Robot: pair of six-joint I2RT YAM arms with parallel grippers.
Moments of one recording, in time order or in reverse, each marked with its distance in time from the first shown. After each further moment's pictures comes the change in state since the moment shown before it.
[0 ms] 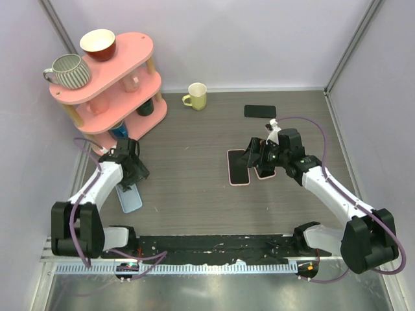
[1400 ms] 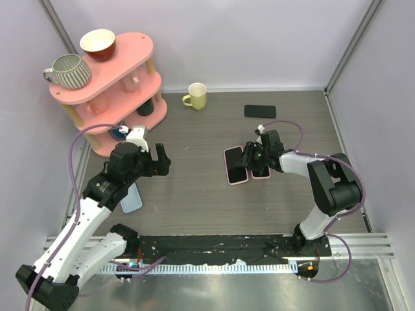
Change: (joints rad) left arm -0.388 -0.444 0.061 0.158 0.129 0.386; right arm -0.003 0.507 0.034 0.278 0.061 0.070
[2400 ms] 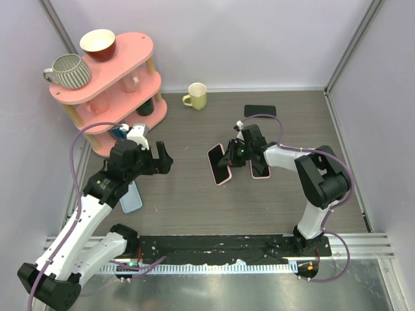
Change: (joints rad) left arm 0.028 0.035 0.014 0.011 0.069 -0.022; right arm 0.180 0.092 0.167 -0.026 -0.032 0.024
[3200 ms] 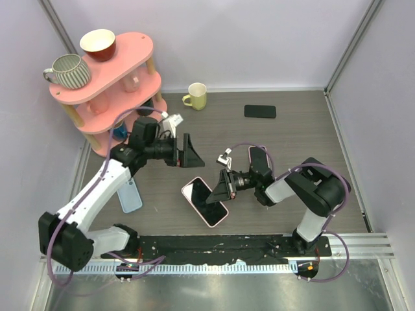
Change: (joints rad) left arm -0.012 0.399 0.145 0.110 0.805 -0.098; right arm 0.191 -0.060 -0.523 1.291 -0.689 0.668
